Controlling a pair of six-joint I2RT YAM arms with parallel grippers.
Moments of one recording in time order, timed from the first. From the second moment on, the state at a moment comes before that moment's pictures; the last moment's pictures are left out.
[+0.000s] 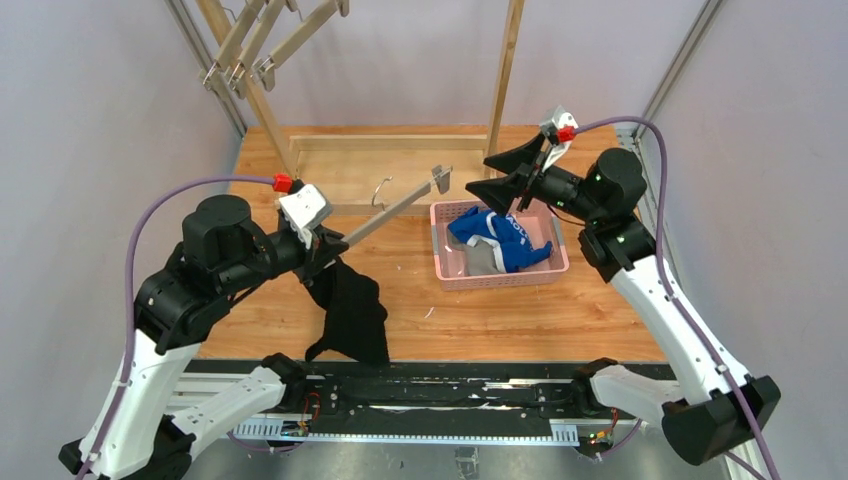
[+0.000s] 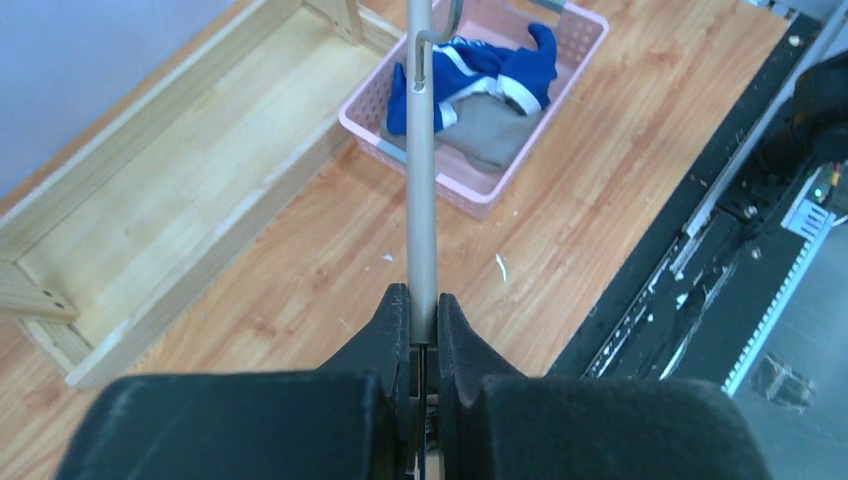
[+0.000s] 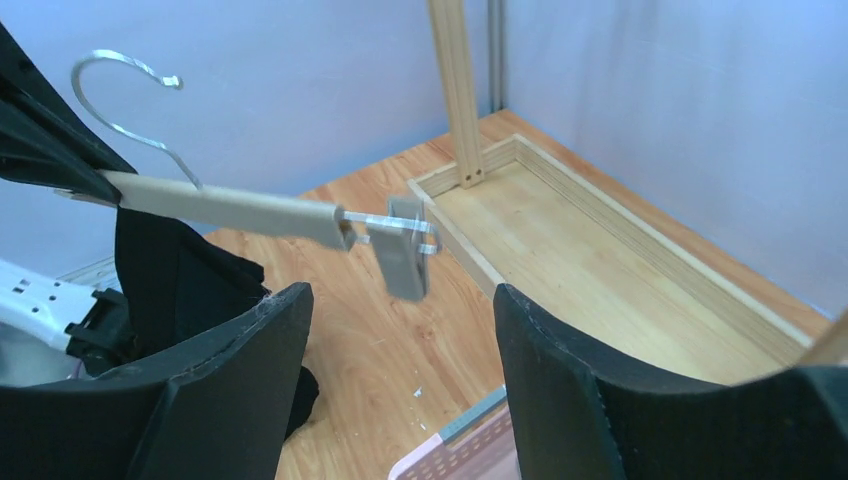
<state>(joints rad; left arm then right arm) -0.57 0.81 1.40 -0.97 0.27 0.17 0.40 1.12 1.16 0.07 -0.71 0.18</state>
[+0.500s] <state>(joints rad) -0.57 0.75 1.15 -0.48 0.34 -0.08 0.48 1.12 0.87 0.45 -0.63 0.44</state>
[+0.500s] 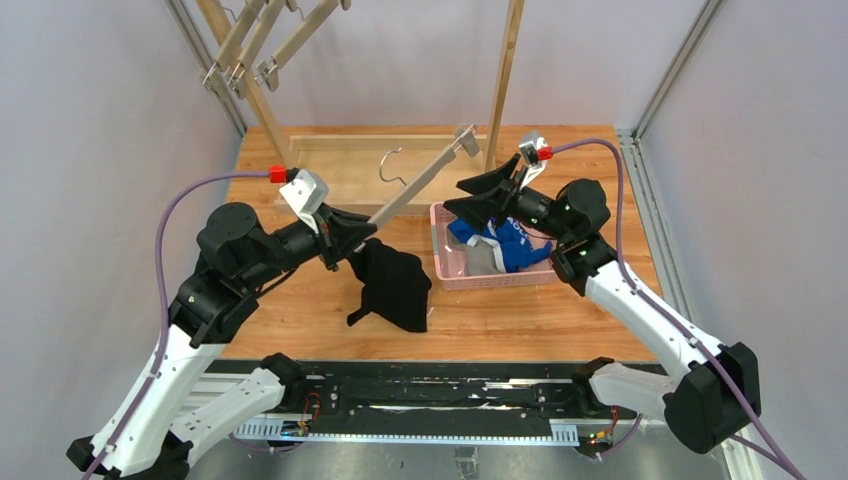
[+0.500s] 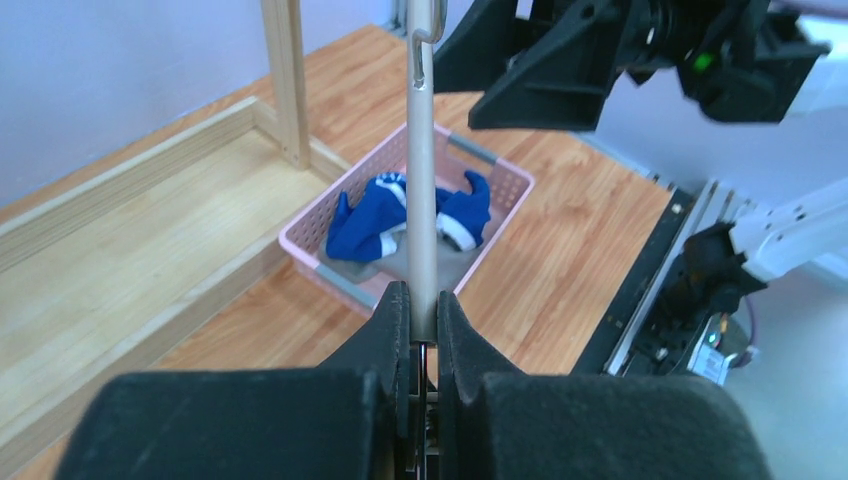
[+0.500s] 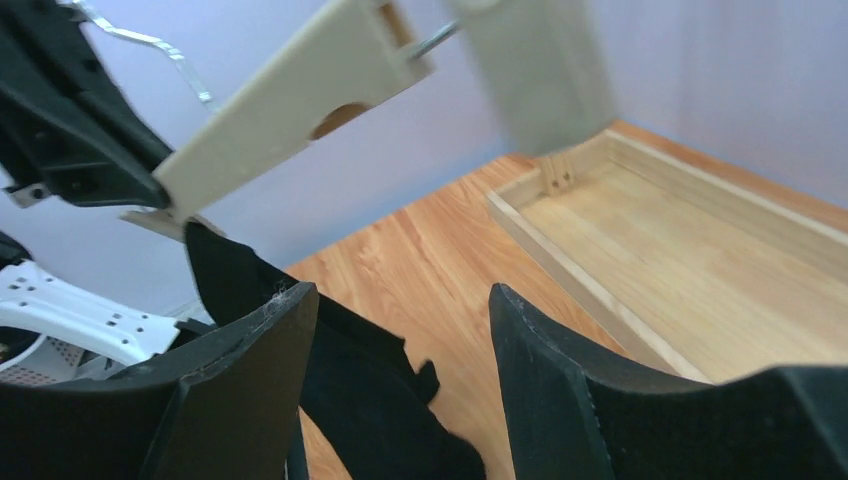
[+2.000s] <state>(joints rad) -0.57 0.78 0.88 0.14 0.38 -0.48 0.53 1.50 1.05 1.33 -0.63 0.96</state>
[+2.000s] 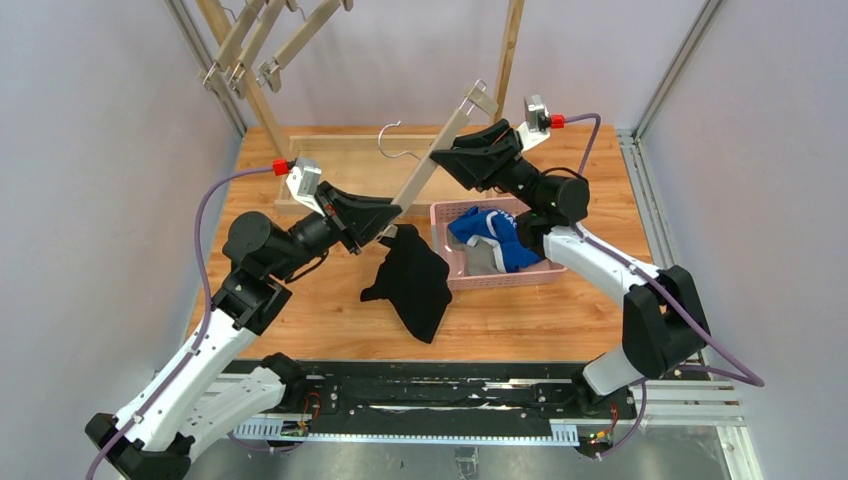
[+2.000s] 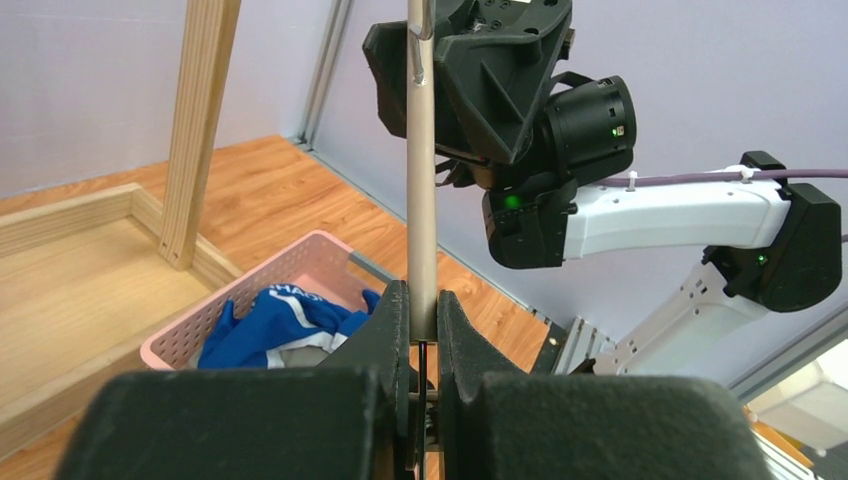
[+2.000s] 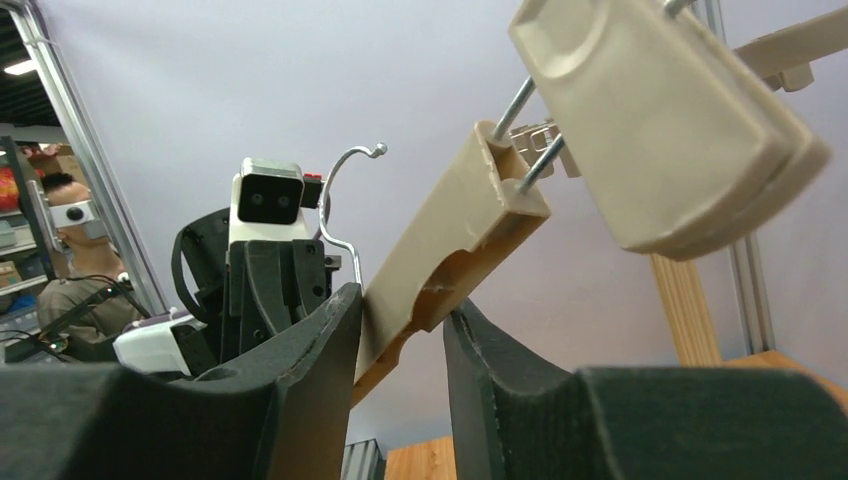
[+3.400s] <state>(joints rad) -0.57 0.65 0.71 0.13 0.25 -0.39 0.55 1.44 1.07 1.19 -0.72 0.91</state>
